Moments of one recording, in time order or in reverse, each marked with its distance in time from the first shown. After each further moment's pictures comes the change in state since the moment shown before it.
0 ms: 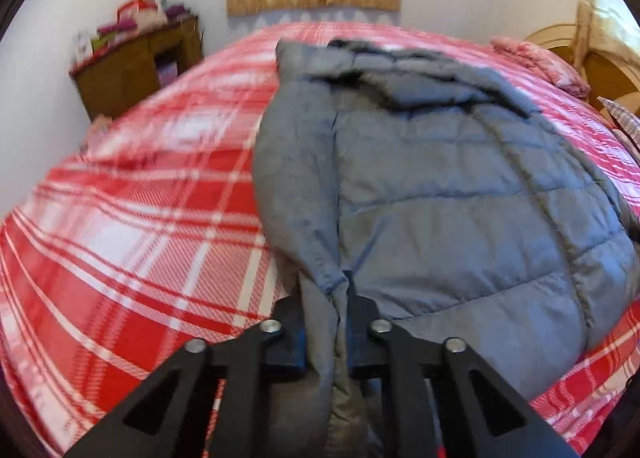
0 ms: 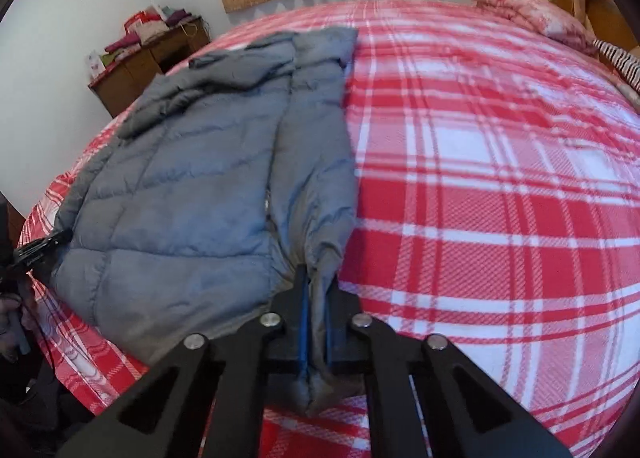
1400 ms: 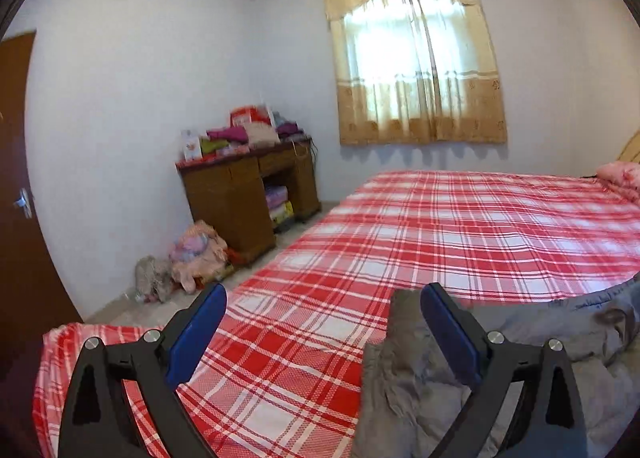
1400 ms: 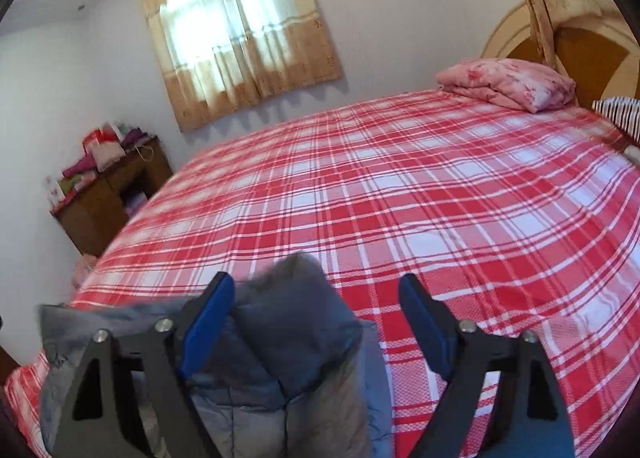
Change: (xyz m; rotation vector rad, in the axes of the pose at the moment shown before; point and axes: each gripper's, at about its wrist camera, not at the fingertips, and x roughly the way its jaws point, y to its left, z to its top) left arm 0.055 0.029 0.233 -0.129 -0.471 0.445; right arm 0.092 -0.007 0.264 0.148 -0.338 -0.136
